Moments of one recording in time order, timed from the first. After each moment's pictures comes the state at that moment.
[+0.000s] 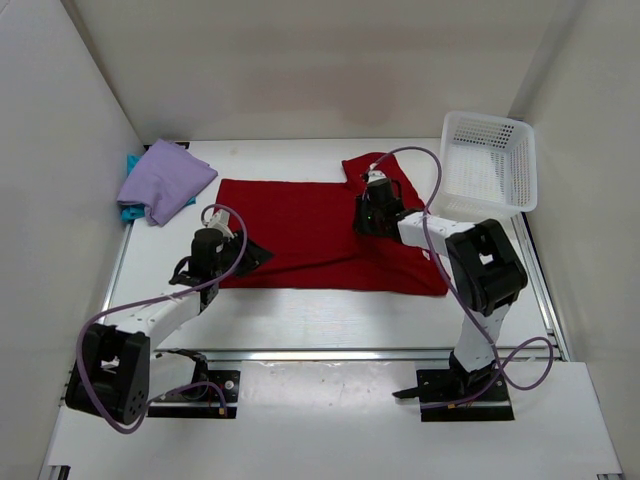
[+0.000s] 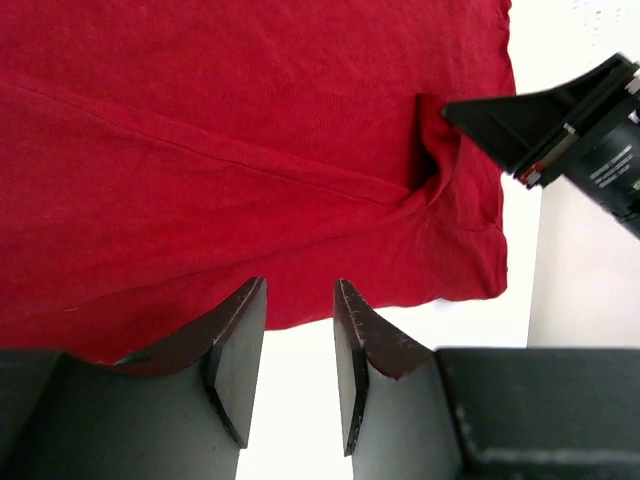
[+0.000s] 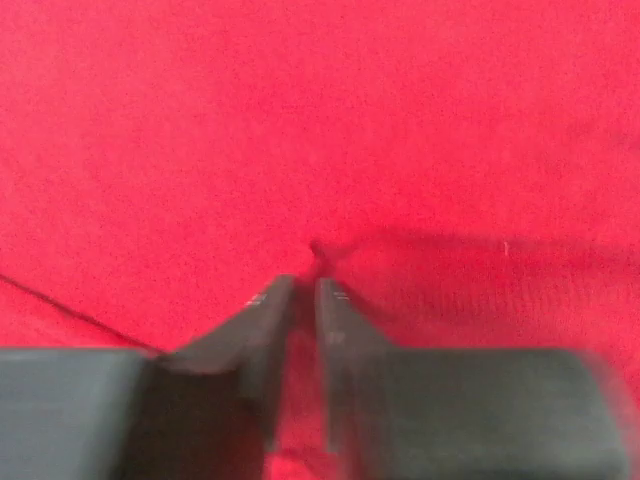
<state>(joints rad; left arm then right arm) -0.26 1.17 0.44 0.20 0.29 -0.81 0.46 1.86 1.13 0.02 -0.03 0.33</state>
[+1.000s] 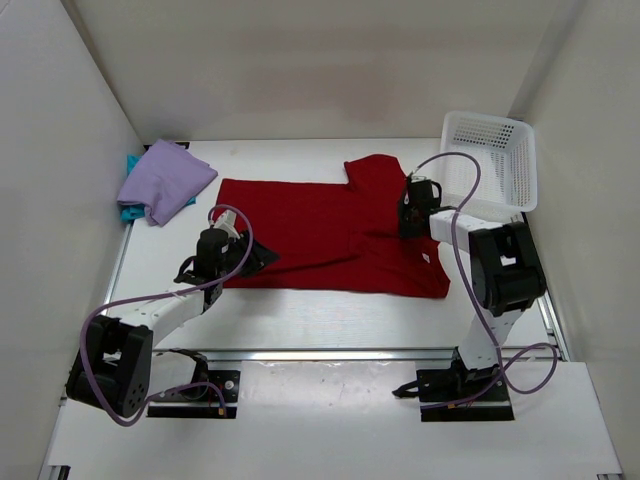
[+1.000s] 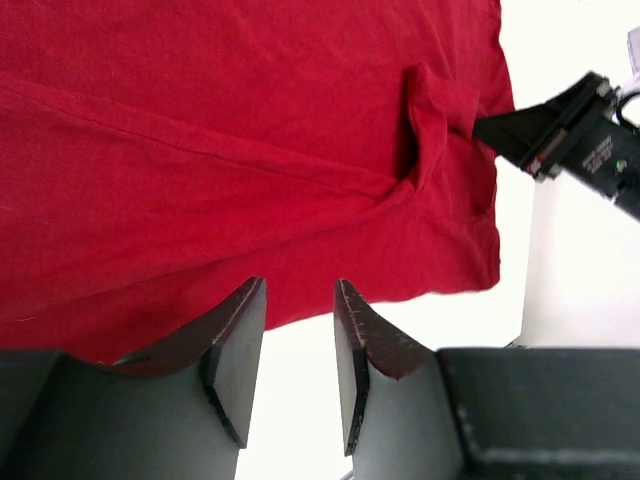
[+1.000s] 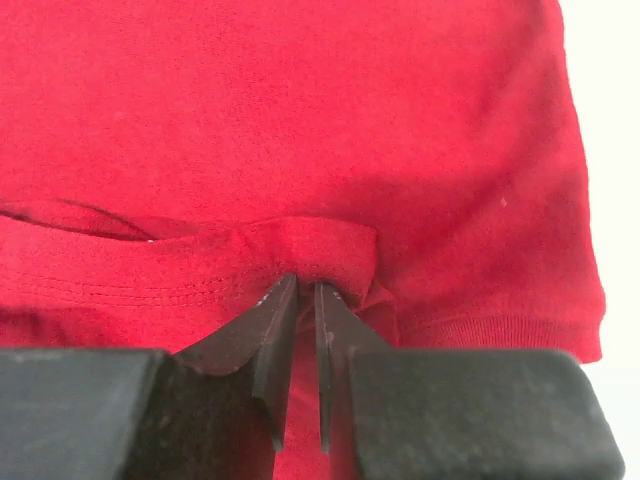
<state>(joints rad) -0.30 1.21 0.44 0.24 0.30 -0.83 0.22 1.82 1.07 -0.13 0.05 0.22</state>
